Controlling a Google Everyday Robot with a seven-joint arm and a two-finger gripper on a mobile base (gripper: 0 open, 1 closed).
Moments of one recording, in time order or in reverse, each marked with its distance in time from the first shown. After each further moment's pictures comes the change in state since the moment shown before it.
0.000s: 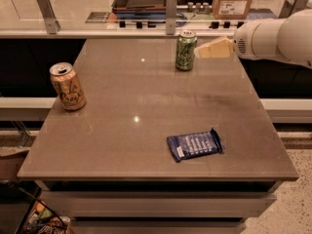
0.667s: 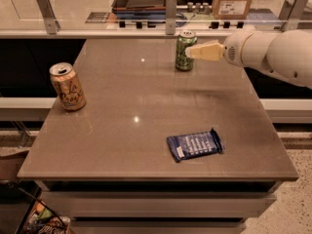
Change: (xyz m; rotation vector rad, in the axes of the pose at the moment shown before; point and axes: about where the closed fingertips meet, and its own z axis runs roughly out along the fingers) arm 0.002 0.013 0.036 -0.072 -0.148 0.092
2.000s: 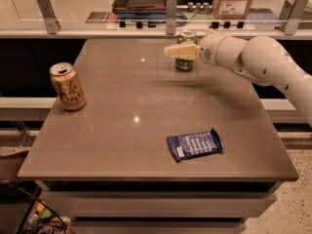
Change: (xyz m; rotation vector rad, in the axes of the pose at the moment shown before) arm -0.004 0.042 0.074 -0.185 -0.119 0.020
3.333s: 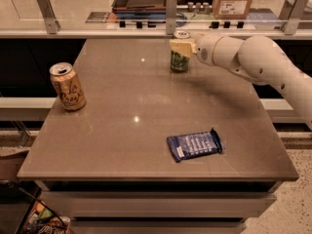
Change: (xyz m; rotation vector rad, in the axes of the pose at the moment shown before) arm 0.000 0.007 0.007 -0.017 0.000 0.001
